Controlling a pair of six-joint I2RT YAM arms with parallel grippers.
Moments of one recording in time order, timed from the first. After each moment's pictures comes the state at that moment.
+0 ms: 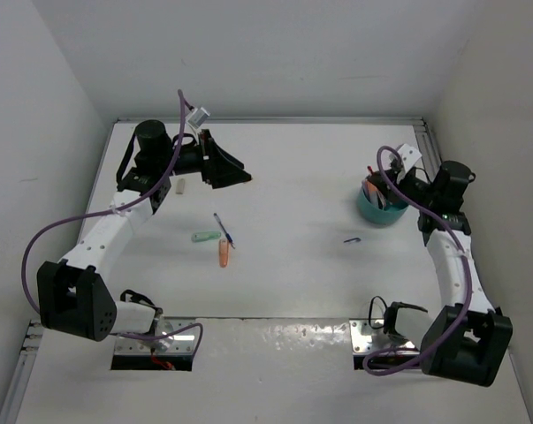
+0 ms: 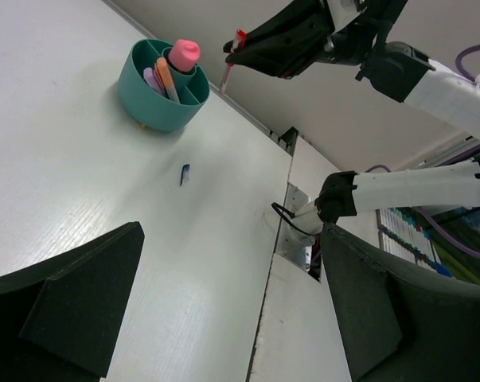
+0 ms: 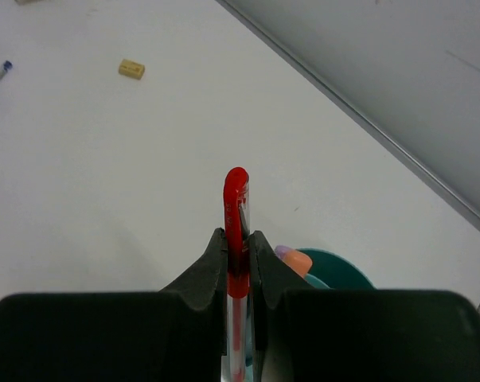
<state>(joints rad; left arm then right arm) -0.21 1.32 1.11 0.12 1.10 -0.50 -0.24 1.08 0.74 0.03 -0.91 -0.49</state>
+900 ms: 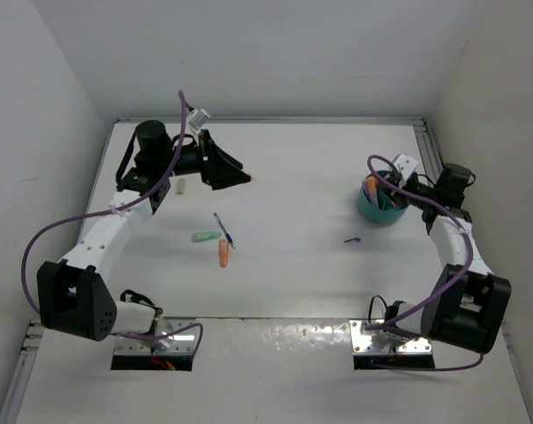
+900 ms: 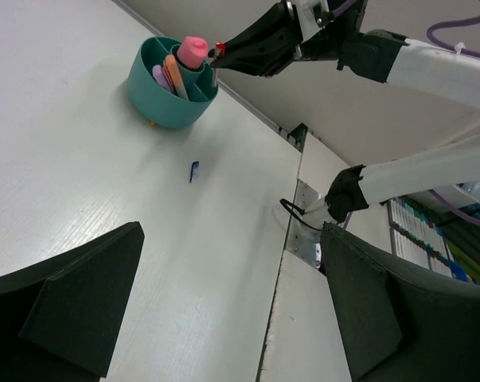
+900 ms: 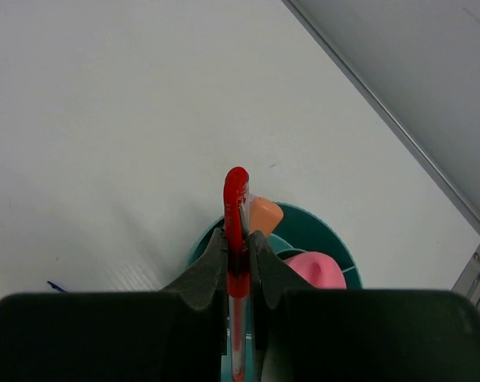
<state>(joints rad) -0.20 1.32 1.11 0.09 1.09 -0.45 -0.34 1.27 0.73 0.00 -0.98 -0.84</state>
